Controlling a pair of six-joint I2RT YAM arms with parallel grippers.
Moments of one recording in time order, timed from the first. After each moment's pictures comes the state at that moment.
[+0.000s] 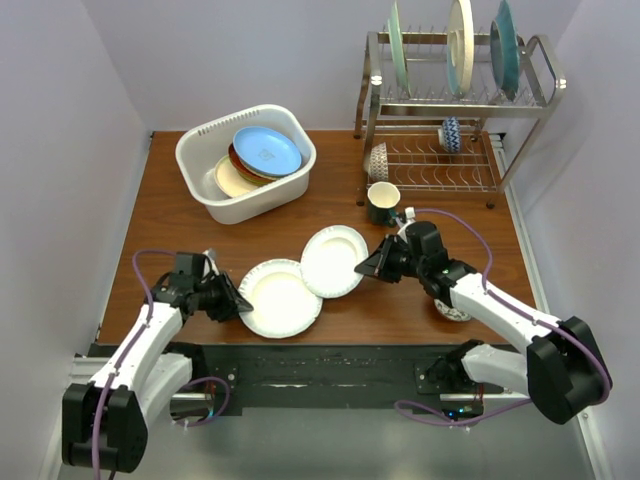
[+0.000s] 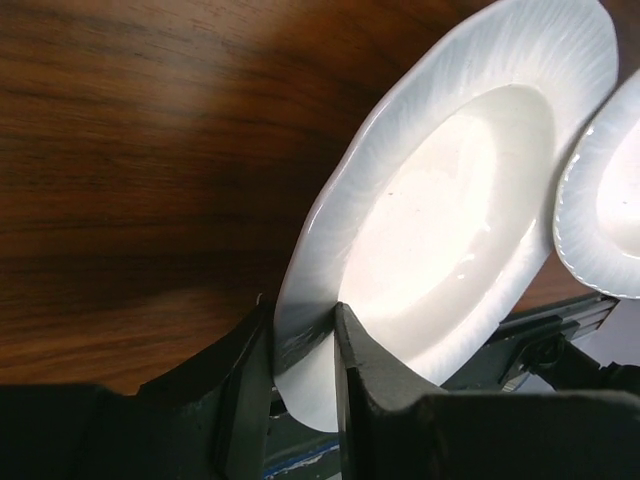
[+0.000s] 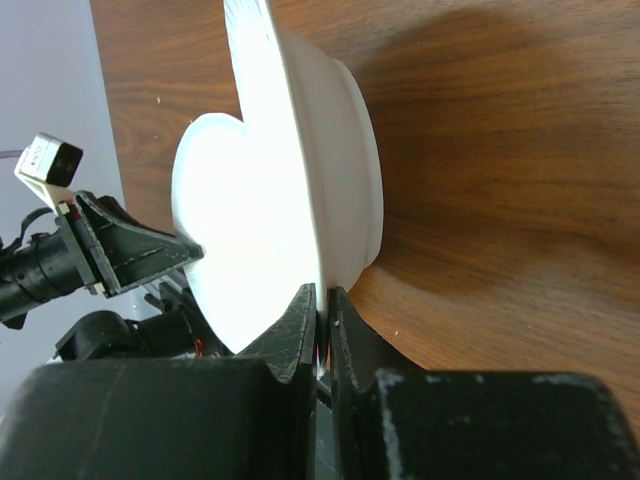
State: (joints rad) left arm -0.11 0.87 0.39 -0.61 0.39 -0.68; right arm 0.50 1.14 0.57 -0.06 -0.33 0.89
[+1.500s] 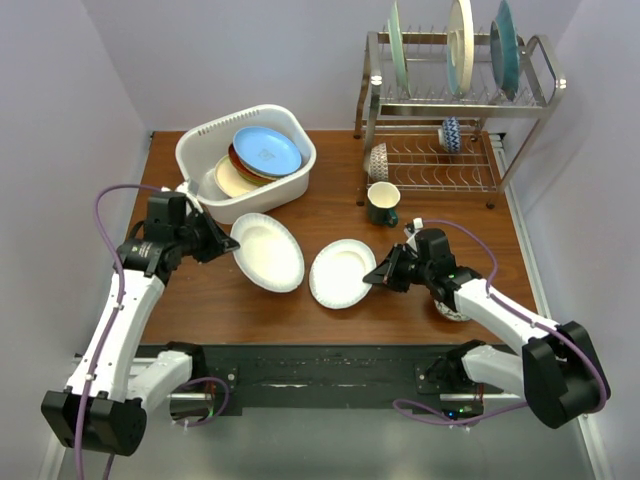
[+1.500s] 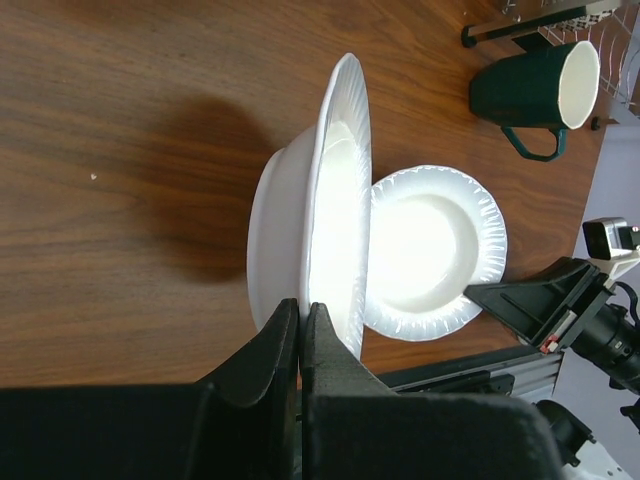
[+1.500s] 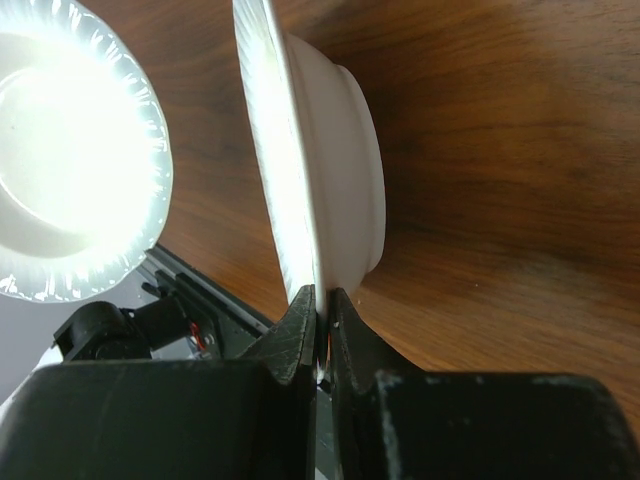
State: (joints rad) left arm -0.12 0.96 0.98 -0.80 0.27 -0.65; right arm 0.41 1.13 0.49 -0.08 -0.42 0.90
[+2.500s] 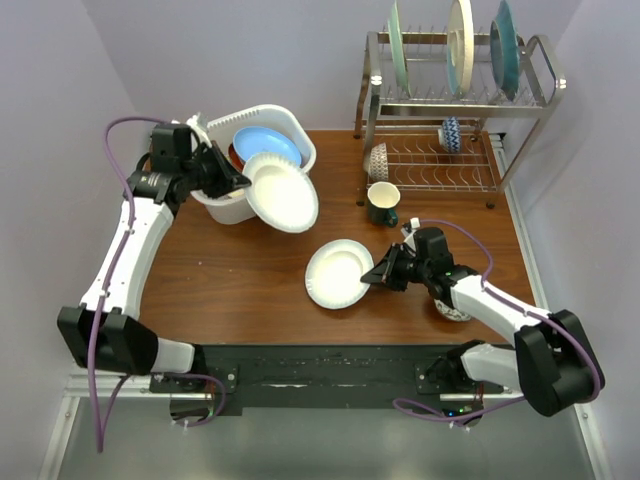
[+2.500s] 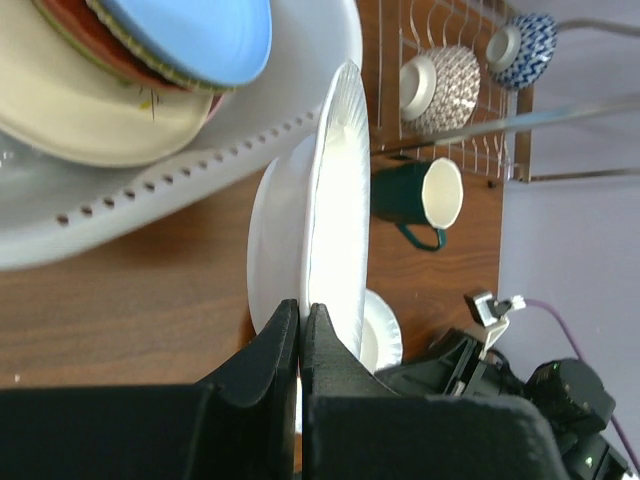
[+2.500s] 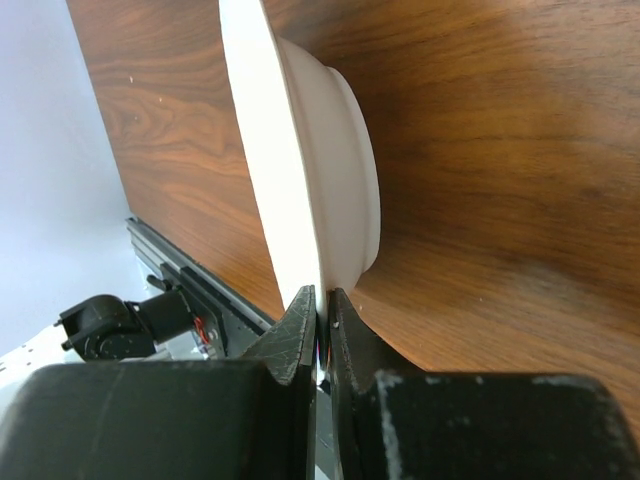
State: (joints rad) left arm -0.11 1.38 1.43 -0.69 0.36 -0.63; right arm 0.40 1.19 0.48 -0.02 -0.47 0.89
